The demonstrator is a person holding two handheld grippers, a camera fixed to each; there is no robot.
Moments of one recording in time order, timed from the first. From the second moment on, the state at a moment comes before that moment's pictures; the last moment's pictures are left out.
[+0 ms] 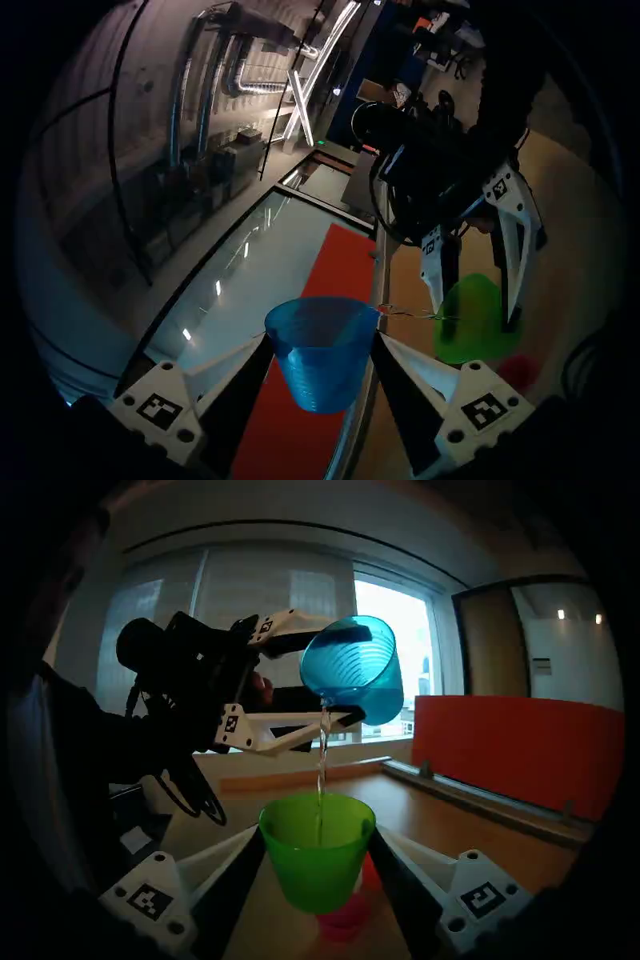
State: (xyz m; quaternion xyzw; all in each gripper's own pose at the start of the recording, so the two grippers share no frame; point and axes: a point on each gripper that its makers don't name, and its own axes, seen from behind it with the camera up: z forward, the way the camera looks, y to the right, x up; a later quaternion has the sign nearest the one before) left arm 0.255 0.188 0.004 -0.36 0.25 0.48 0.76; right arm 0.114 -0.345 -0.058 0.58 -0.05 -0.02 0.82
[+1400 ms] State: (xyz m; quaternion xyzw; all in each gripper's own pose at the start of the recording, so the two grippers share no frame) left arm 0.253 0.186 0.000 -0.35 0.27 0.51 0.73; right arm 0.112 -0.349 -0.057 0.58 -0.05 -0.03 0.82
